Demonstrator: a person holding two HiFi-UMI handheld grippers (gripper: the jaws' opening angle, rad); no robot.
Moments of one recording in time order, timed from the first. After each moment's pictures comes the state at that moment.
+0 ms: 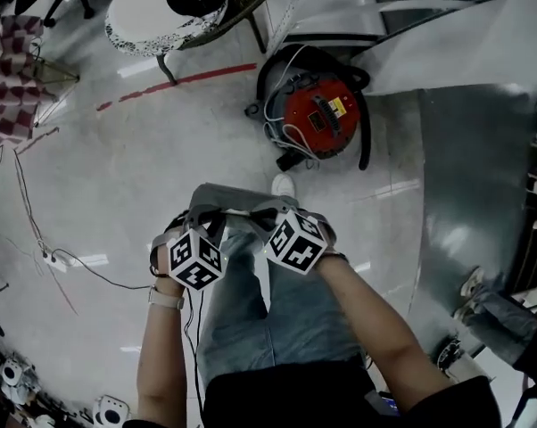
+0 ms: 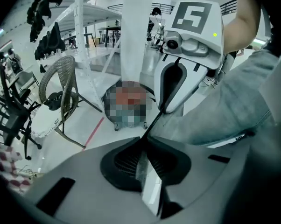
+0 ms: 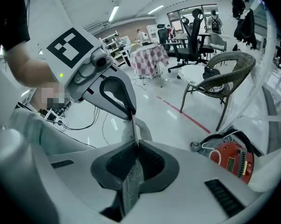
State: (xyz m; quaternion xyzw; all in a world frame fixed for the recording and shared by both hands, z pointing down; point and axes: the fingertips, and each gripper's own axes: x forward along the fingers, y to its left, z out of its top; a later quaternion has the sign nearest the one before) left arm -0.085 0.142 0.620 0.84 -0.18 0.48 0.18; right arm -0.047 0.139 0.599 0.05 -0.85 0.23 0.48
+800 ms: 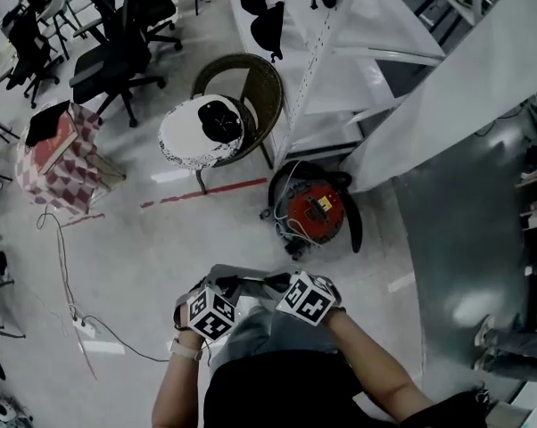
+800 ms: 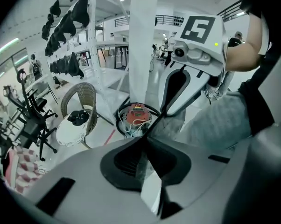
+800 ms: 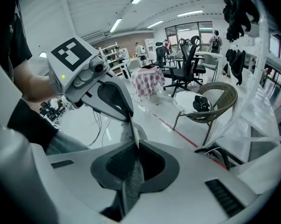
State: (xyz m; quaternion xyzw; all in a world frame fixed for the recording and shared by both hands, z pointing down) left arm -0.118 0.147 0.410 0.85 -0.23 0.43 0.18; right arm -0.079 0.144 0.385 0.10 -0.87 0.21 0.44
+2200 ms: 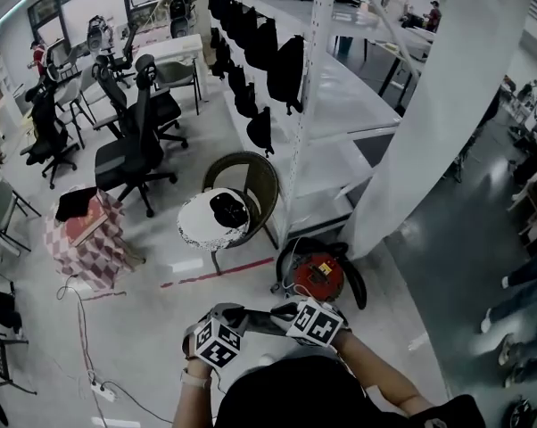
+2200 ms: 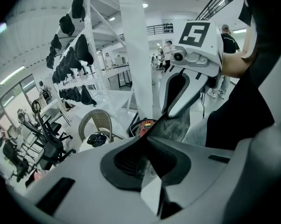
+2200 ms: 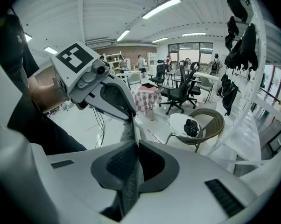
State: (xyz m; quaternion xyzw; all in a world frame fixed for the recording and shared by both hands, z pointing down) left arm -0.142 0.120 0.263 0.88 -0.28 0.39 0.06; right arm -0.101 0.130 0.245 0.15 -0.89 0.13 0.40
